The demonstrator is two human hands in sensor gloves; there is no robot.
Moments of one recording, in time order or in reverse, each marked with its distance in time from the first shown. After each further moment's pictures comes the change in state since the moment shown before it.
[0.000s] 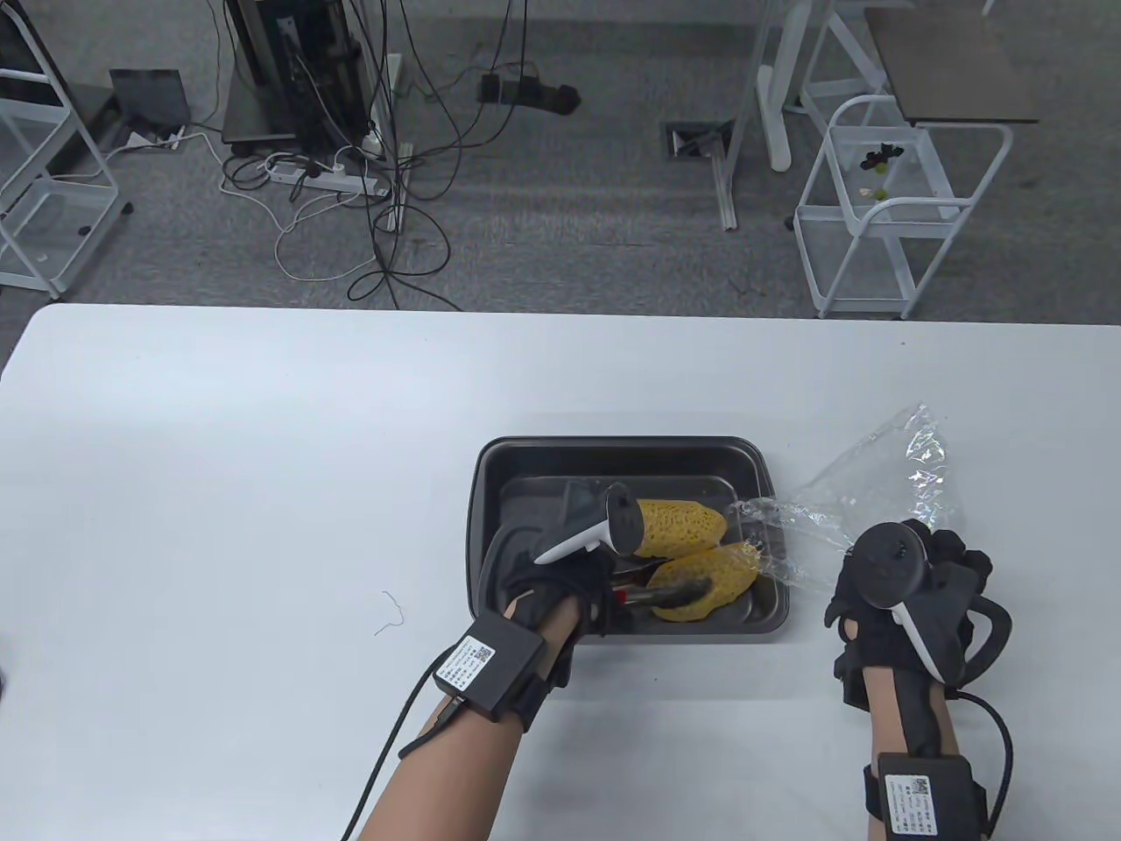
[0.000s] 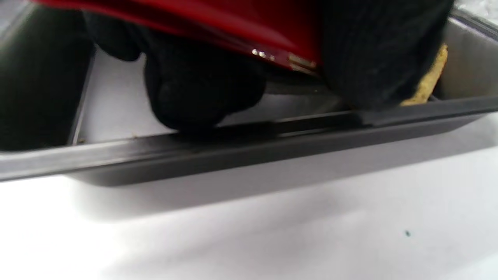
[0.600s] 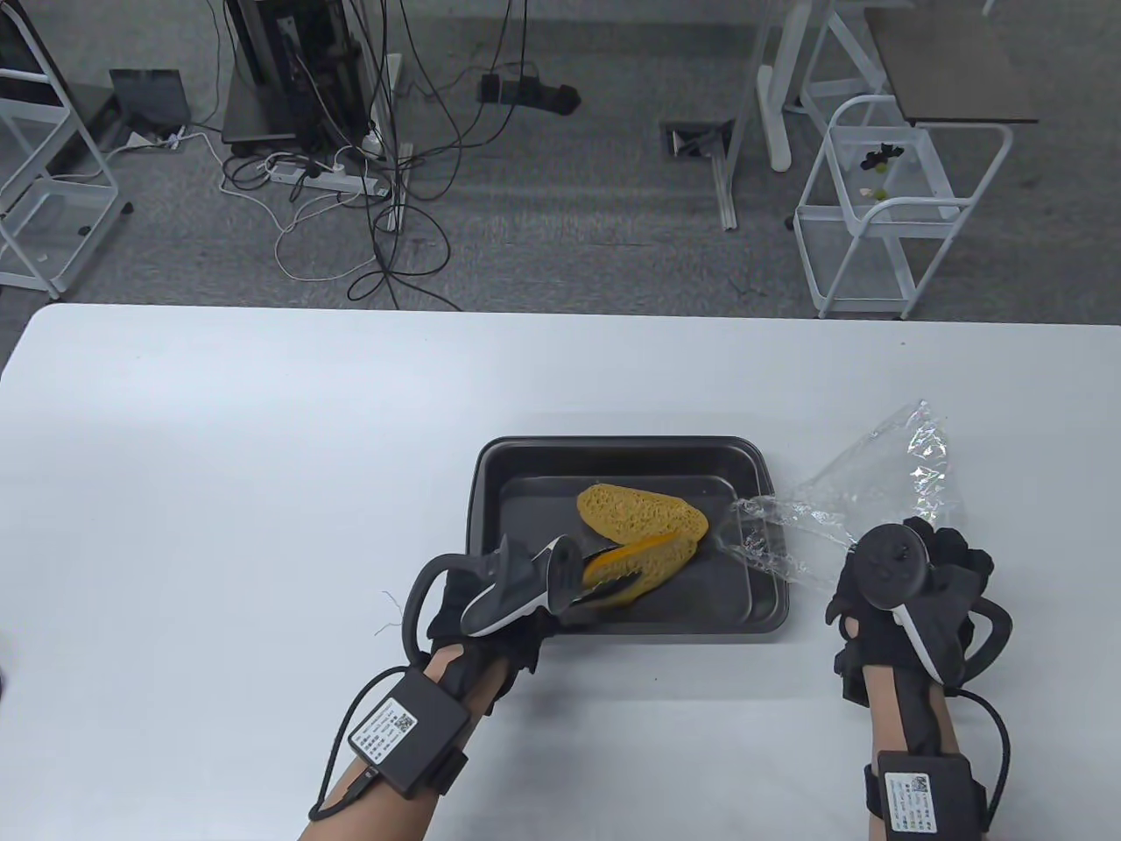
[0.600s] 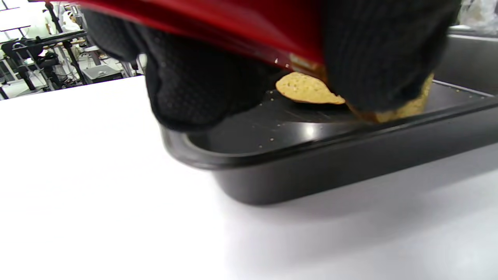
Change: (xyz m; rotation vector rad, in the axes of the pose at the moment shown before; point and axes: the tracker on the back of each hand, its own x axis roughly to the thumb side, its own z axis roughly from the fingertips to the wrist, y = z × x) left_hand -0.054 -0.014 0.069 0.318 0.100 -0.160; right_hand -0.001 0.002 0.000 -0.032 0.007 -0.004
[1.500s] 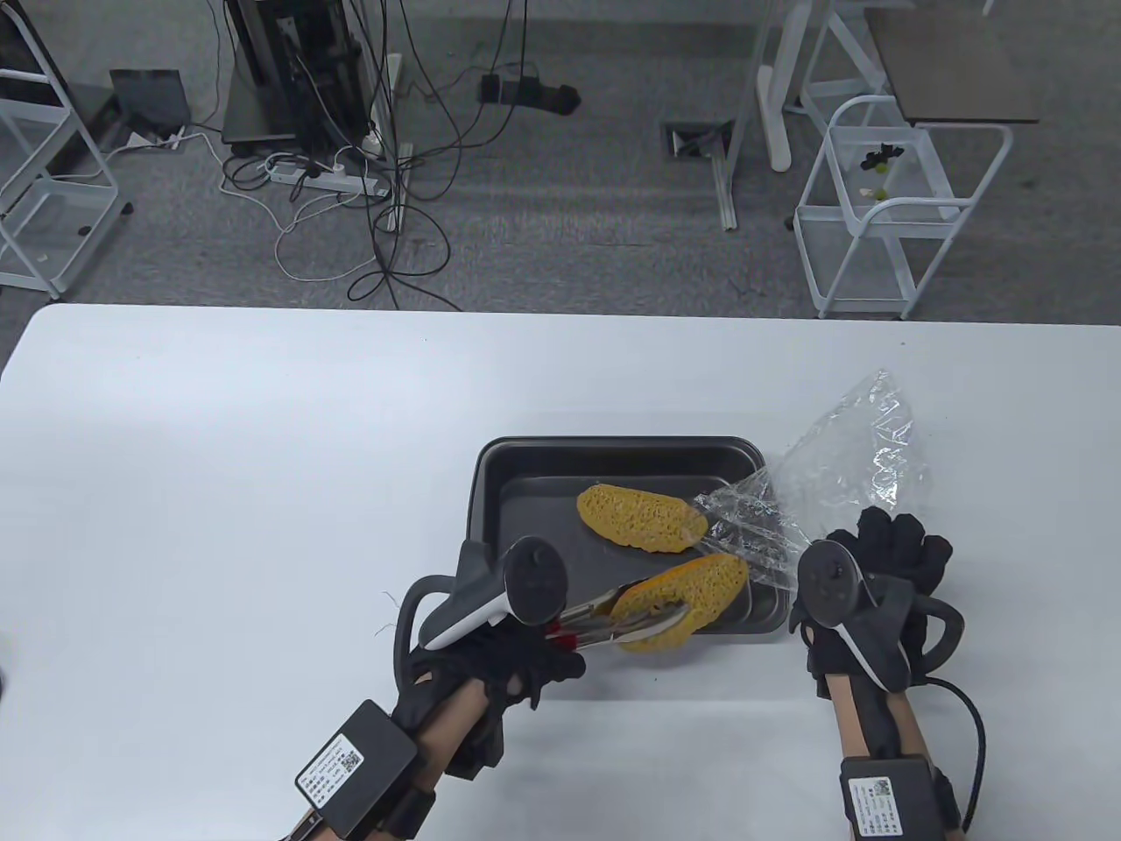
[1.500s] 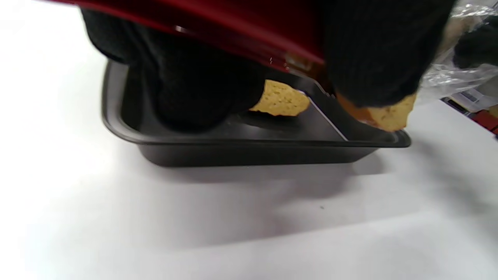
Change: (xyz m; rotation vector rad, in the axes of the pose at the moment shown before) left_hand 0.000 0.034 0.034 -0.207 -0.172 0.352; right_hand 0.036 0.011 0.019 -0.111 -0.149 0.075
